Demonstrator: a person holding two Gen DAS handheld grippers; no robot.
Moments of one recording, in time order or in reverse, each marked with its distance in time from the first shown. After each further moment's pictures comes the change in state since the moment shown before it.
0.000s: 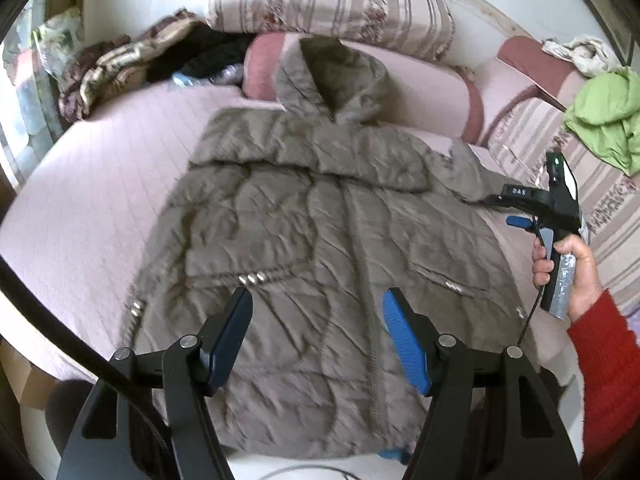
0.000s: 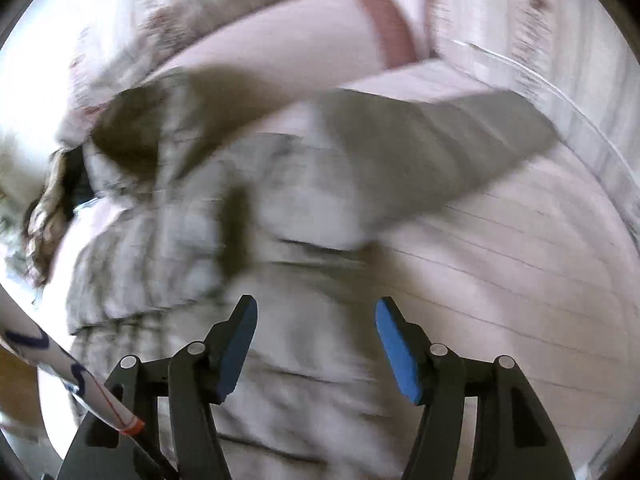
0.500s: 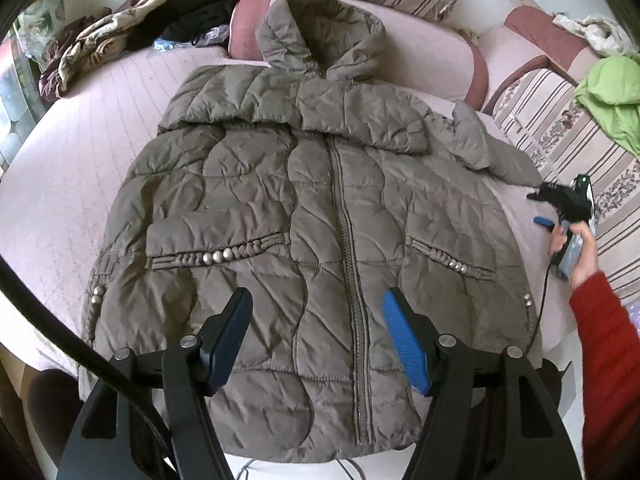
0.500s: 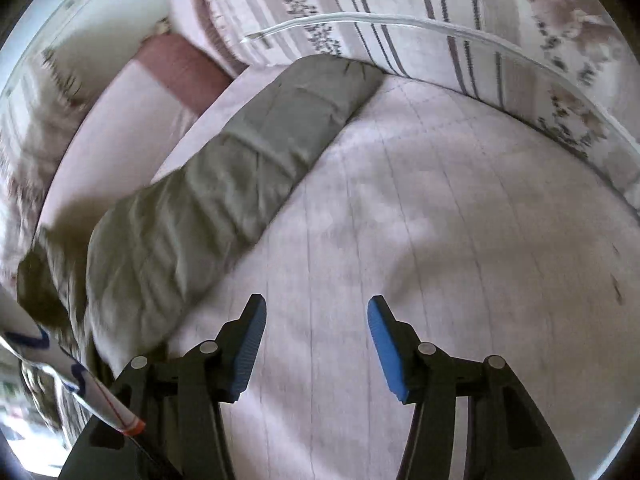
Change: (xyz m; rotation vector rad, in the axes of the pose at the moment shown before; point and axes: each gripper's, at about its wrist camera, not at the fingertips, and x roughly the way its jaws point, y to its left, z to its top) left arm 0.053 -0.017 0.004 0.004 0.124 0.015; right arm 0.037 -0.184 0.047 0.456 -0.058 -0.067
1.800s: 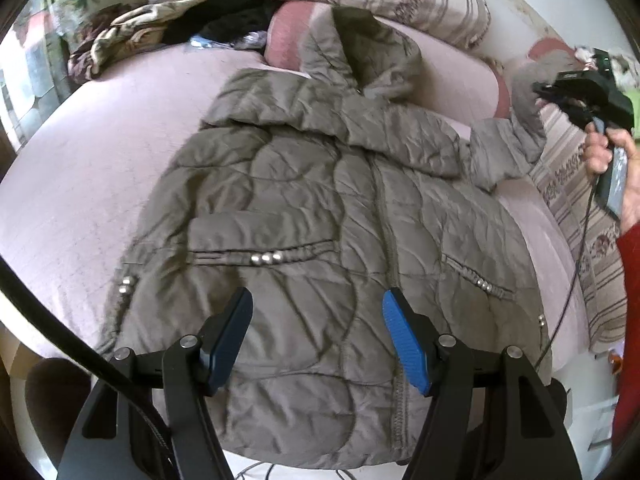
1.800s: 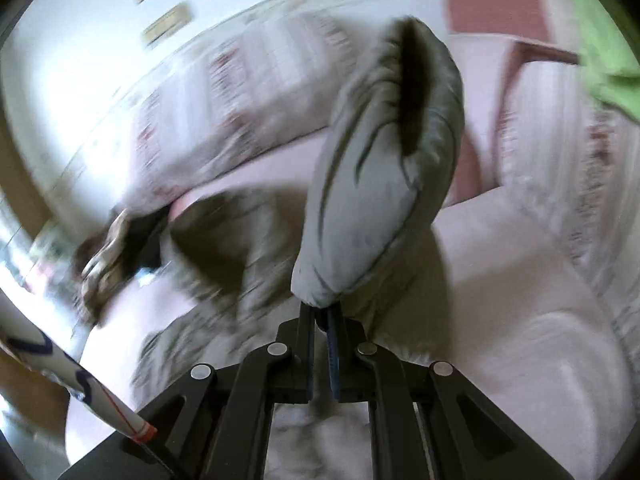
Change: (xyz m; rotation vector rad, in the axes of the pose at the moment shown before) left arm -0.016 0.050 -0.011 -0.101 -0.080 0.018; right arm -0.123 0.286 -0.060 -0.601 -0.125 0.364
